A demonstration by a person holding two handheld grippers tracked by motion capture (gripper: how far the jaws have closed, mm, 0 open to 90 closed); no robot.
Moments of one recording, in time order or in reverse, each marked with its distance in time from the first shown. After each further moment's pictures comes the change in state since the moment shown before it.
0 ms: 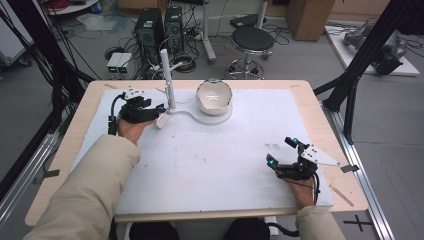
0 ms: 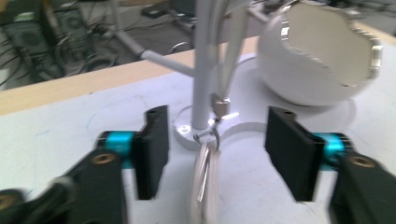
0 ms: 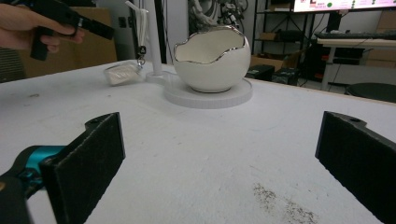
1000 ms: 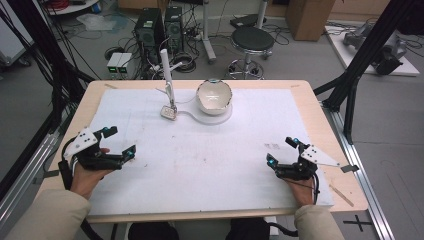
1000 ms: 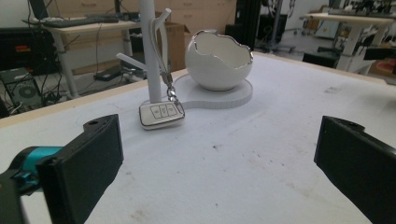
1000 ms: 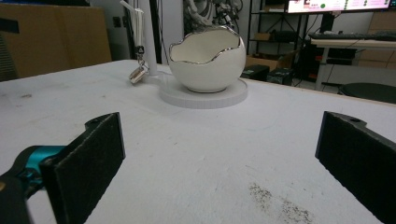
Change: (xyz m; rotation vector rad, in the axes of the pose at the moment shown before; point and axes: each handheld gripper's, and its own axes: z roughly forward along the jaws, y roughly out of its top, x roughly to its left) left arm 0.005 -0.092 -0.129 -0.277 -0.185 0.116; right arm 0.001 0.000 0.000 -0.001 -0.020 -0.002
